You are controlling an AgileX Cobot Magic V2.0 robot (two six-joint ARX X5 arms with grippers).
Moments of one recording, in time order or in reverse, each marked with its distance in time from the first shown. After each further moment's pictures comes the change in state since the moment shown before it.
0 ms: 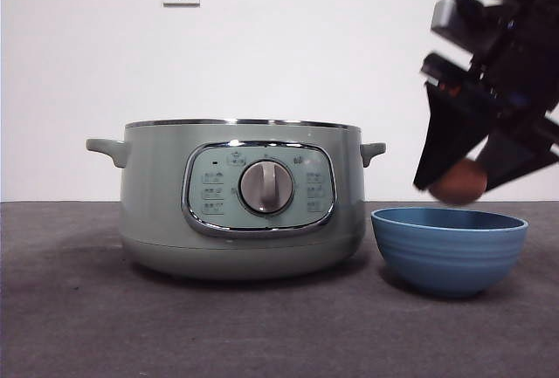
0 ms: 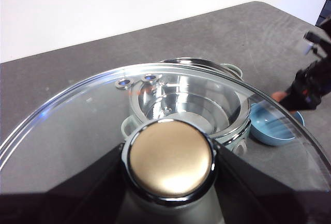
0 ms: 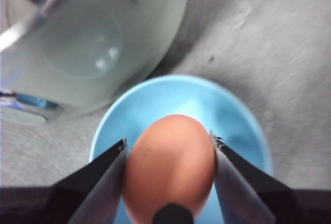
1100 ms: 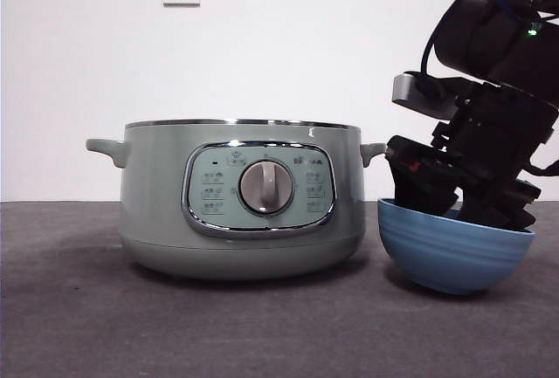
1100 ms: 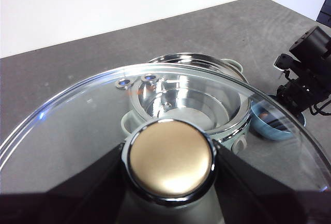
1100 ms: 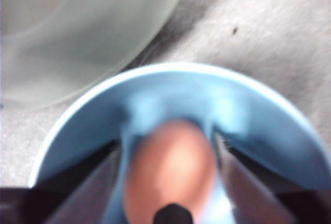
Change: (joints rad) left arm 0.000 0.000 0.000 -0.017 0.000 0.000; right arm 0.075 0.198 -0.008 0.120 0.060 0.000
